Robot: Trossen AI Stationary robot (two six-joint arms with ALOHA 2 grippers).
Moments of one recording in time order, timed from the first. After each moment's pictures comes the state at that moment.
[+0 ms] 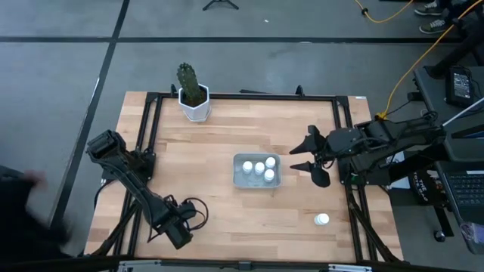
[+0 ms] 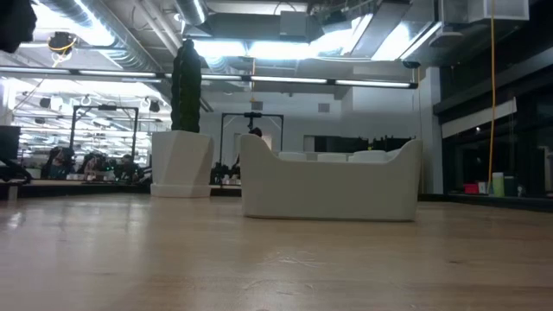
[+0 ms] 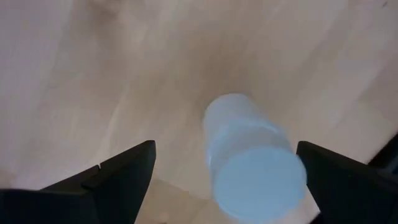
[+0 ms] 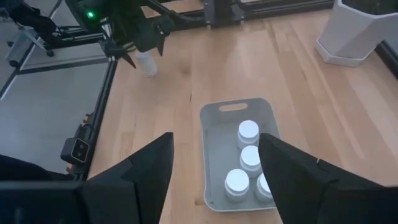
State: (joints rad) left arm -0.82 1.71 1.10 -0.86 -0.03 -1.38; right arm 0.28 1.06 1.22 -0.74 0.17 0.31
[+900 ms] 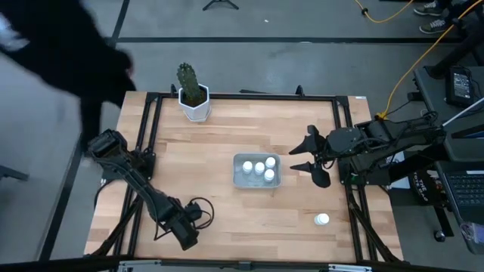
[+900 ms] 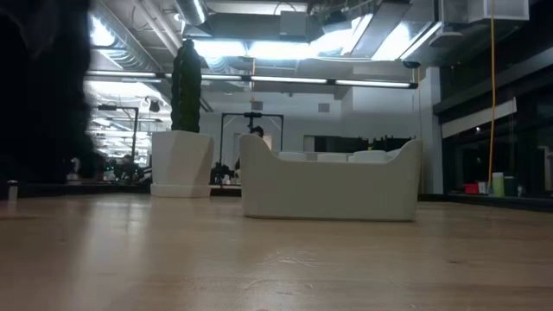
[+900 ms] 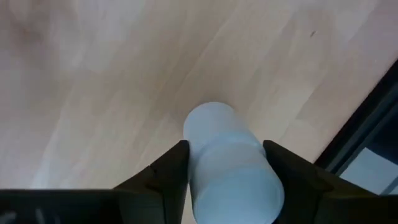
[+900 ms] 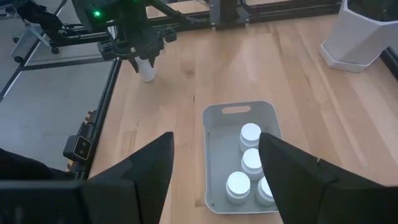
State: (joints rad) left arm -0.77 1.71 1.08 -0.70 0.02 -1.36; right arm 0.28 1.06 1.22 -0.73 0.16 0.28
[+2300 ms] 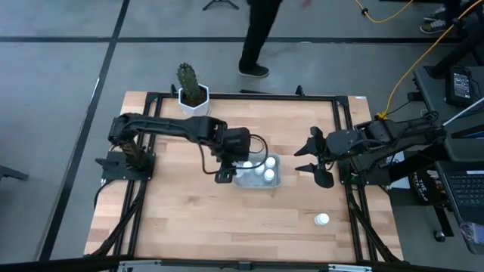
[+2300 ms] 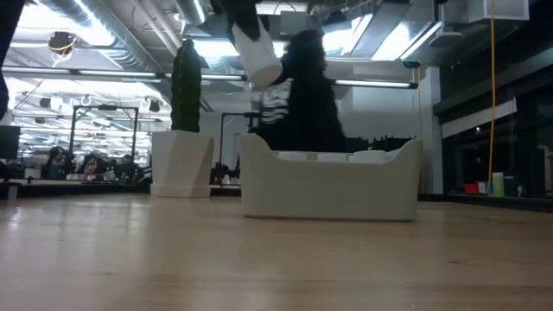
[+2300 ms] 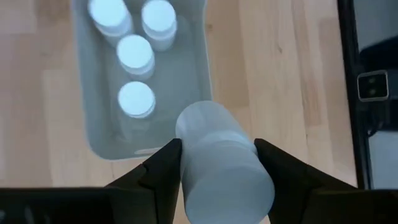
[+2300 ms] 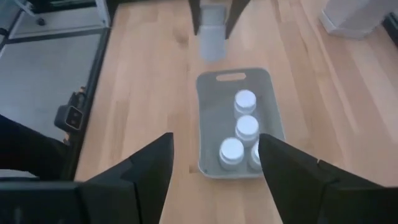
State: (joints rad) left arm -0.02 1.77 1.69 -1.07 0.20 -0.01; right arm 0.28 1.05 1.22 -0.86 0.14 0.29
